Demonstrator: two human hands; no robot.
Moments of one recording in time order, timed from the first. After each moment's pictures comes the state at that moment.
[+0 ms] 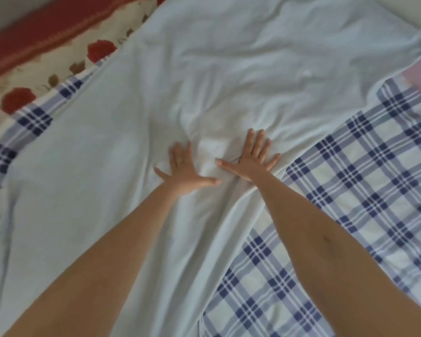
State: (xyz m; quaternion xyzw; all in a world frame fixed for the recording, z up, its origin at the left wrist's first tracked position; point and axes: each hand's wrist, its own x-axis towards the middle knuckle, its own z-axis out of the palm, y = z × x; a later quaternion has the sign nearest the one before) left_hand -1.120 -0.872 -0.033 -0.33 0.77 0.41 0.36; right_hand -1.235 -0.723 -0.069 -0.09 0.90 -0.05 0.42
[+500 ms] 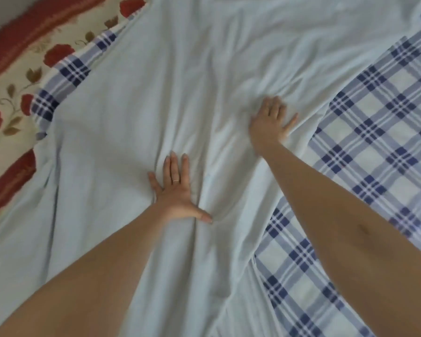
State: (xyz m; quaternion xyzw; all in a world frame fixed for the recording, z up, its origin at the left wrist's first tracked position) left_hand -0.926 -0.872 -0.083 -0.20 0.88 0.19 0.39; right_hand -1.133 -0.745 -0.100 -0.08 0.98 -0.05 0.17
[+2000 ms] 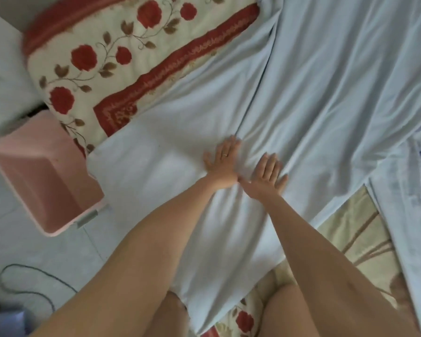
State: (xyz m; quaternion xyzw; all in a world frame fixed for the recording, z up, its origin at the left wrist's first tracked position) left_hand -0.461 -0.985 -0.074 -0.26 0.87 0.31 0.28; right_hand -0.503 -0.868 -0.084 -0.12 0.91 -0.06 0.39
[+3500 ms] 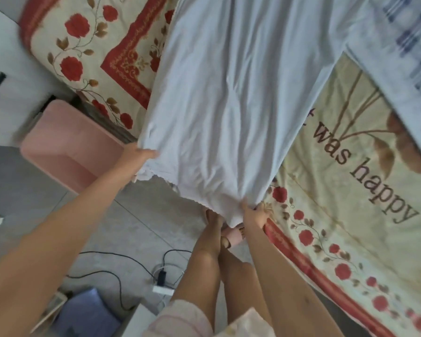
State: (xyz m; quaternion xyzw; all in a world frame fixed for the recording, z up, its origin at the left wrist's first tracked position) left_hand -0.153 -1.077 0.071 -0.49 0.67 0.51 0.21; right_hand -0.115 -0.772 -0.045 0.46 0.73 -0.38 0.34
